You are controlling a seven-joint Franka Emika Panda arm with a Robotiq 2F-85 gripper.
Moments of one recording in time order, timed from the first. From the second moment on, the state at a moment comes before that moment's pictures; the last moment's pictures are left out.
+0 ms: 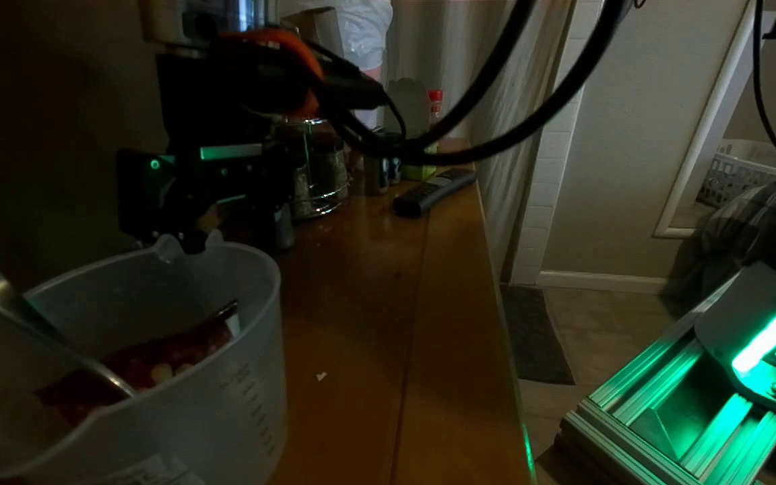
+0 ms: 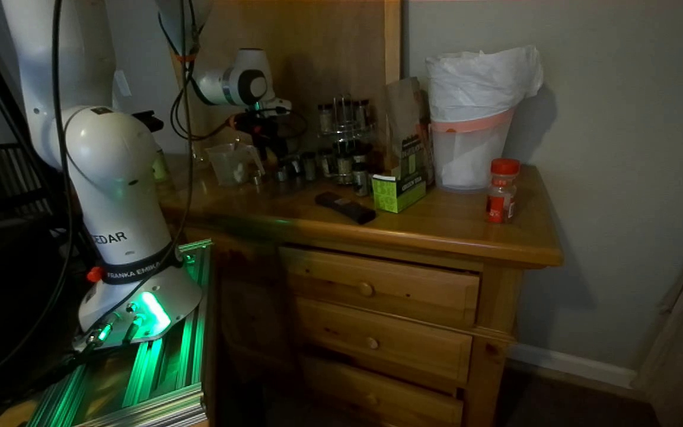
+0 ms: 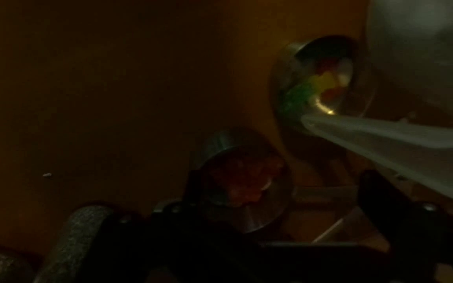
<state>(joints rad) 0.63 0.17 0.32 -2.34 0.07 2.65 0.38</state>
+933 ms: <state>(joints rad) 0.77 -0.53 0.39 -2.59 0.61 2.46 0.13</state>
